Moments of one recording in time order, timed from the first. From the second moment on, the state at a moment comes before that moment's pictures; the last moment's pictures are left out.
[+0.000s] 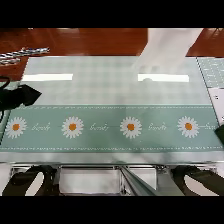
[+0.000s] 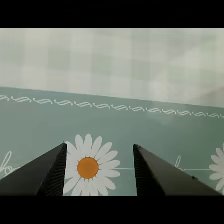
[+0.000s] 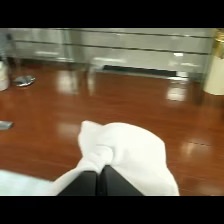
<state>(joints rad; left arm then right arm) 0.07 -0.63 0.93 1.28 -1.20 -1.61 0.15 -1.15 1.98 -1.39 1.02 1.48</state>
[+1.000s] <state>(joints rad) 0.07 -0.63 0.72 1.26 -1.08 -1.60 0.56 -1.44 1.36 -0.99 0.97 1.54</state>
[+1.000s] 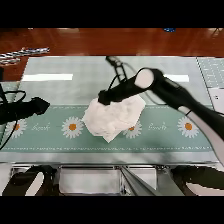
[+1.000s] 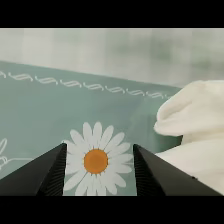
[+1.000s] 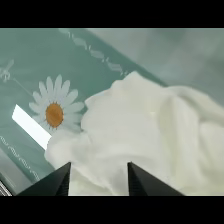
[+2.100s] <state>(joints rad) -0.33 -1.32 0.78 0.61 -0.98 -0.82 -0.28 -0.82 0.41 -0.96 1.15 1.45</state>
